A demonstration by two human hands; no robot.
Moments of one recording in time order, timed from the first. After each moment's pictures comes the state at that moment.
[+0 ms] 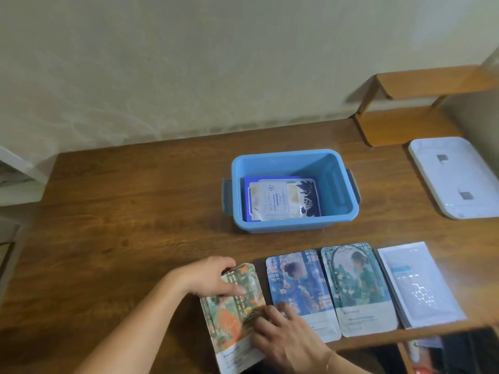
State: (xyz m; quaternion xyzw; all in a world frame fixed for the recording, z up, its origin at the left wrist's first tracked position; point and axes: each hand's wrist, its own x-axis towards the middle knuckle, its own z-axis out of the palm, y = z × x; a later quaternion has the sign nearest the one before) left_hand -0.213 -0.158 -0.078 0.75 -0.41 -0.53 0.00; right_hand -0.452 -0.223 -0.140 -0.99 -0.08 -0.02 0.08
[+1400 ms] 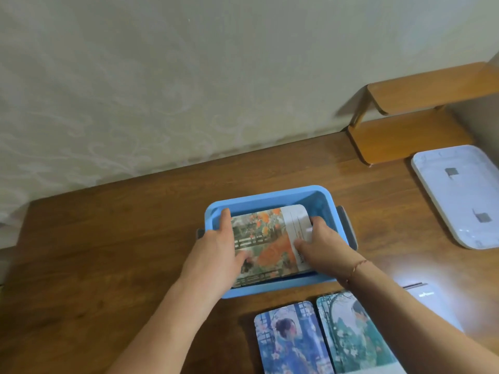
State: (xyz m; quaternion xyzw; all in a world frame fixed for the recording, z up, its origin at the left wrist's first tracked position) left_hand -0.210 -0.292 0.007 0.90 -0.39 -0.21 0.00; right_hand -0.342 -0.433 -0.025 -0.74 0.48 0.12 0.46
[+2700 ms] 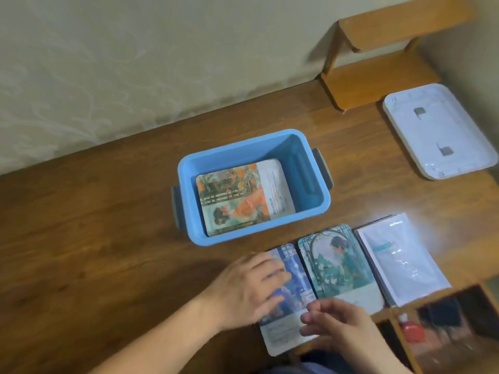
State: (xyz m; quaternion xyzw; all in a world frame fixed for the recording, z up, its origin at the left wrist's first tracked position) left_hand -0.286 -0.220 -0.095 0.57 -0.79 -0.15 0.16; right_hand -0.496 -0.287 -0.059 -0.34 0.61 0.00 0.72
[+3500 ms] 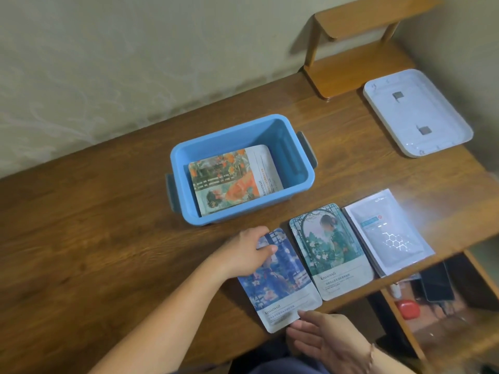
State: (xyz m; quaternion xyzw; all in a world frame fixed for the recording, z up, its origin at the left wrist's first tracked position) left_hand -0.296 -0.254 -0.076 0.73 -0.46 -0.49 0.06; right_hand -0.510 -0.240 -0.099 -0.14 0.67 0.04 0.73
